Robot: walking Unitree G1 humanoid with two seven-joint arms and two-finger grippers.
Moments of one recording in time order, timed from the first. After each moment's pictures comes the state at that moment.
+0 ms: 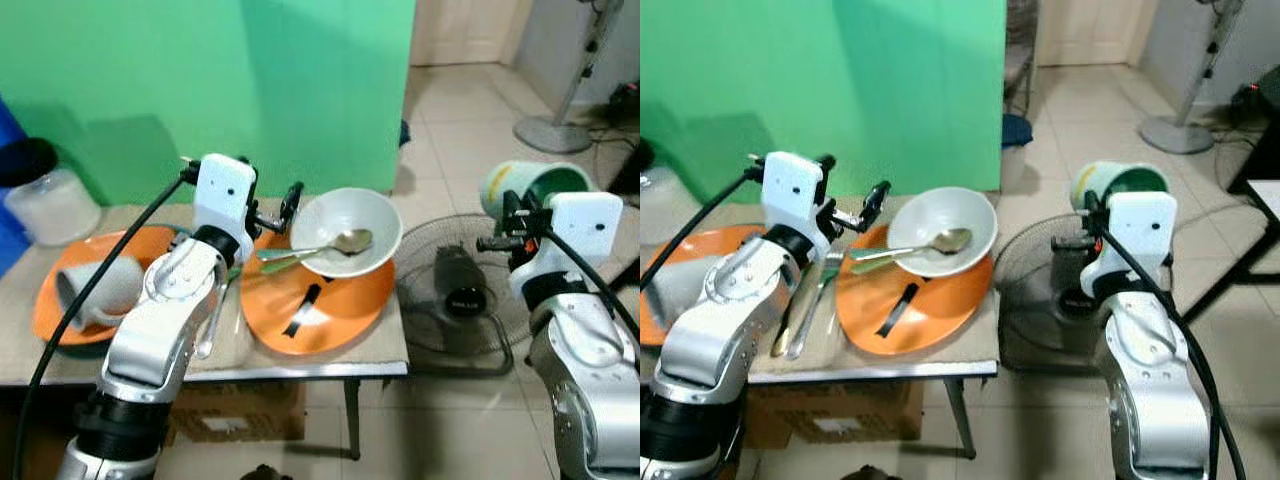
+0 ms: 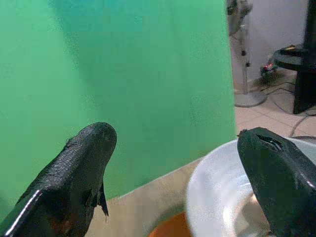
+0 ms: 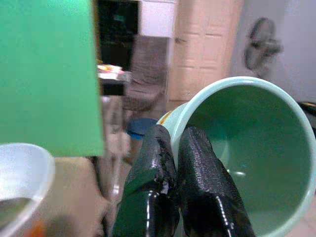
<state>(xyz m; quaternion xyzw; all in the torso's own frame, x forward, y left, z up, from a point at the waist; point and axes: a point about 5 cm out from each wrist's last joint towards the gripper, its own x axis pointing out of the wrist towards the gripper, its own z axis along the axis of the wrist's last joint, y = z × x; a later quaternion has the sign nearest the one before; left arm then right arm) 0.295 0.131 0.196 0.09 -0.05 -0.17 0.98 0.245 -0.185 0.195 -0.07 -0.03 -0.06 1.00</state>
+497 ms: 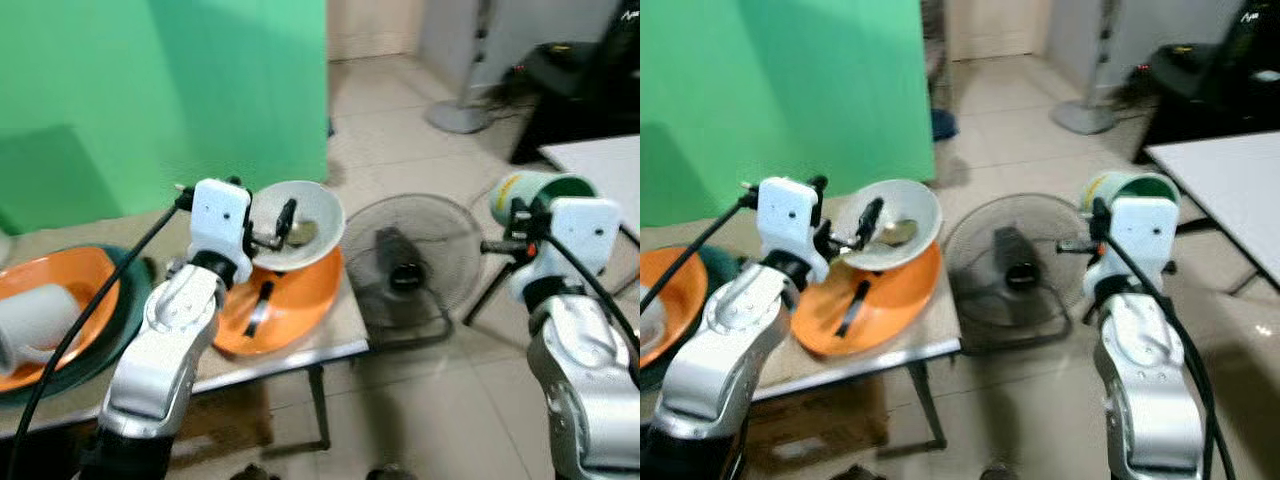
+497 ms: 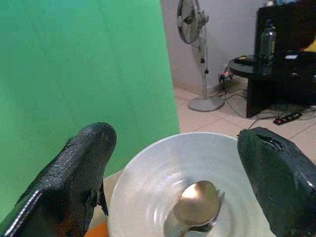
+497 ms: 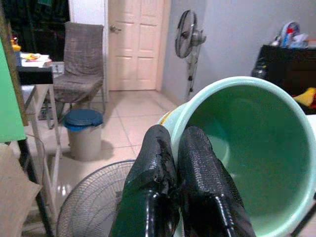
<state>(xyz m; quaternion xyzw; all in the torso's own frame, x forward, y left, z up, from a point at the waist) 0.278 0.134 0.182 0.08 -0.04 -0.13 0.99 0.247 -0.183 0.191 -0.06 -0.03 -0.06 1.00</state>
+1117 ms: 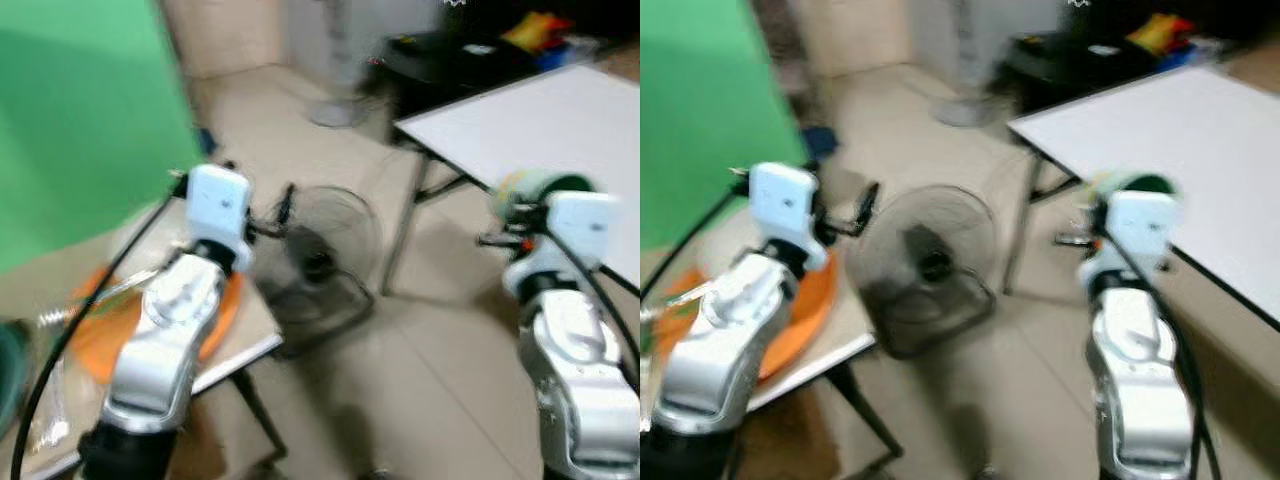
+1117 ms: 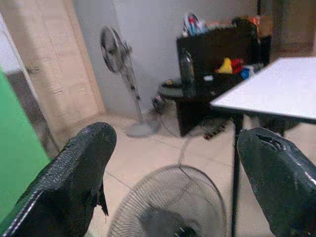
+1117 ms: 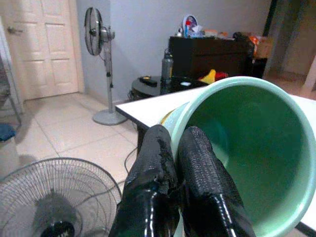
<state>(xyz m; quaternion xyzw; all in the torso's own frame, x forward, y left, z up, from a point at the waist) 0.282 0.135 0.190 0.07 -0.06 -0.12 0.99 0.251 -0.177 0.192 -0.05 -0.03 -0.08 1.00</state>
